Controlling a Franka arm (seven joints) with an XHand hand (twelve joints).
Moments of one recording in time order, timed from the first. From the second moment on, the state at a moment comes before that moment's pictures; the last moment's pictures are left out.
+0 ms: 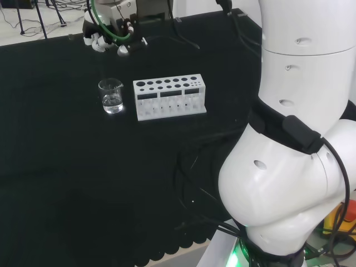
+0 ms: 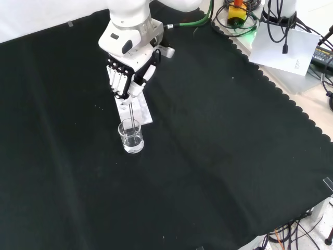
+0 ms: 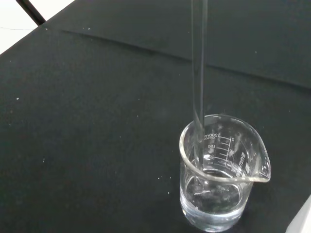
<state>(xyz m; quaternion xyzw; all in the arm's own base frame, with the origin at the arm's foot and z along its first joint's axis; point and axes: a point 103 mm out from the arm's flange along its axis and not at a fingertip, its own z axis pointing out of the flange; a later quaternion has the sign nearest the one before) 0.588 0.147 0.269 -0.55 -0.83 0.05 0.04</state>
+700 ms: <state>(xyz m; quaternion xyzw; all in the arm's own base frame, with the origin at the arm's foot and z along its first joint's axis) 0.609 0.127 0.266 -0.56 -0.83 0.04 0.04</state>
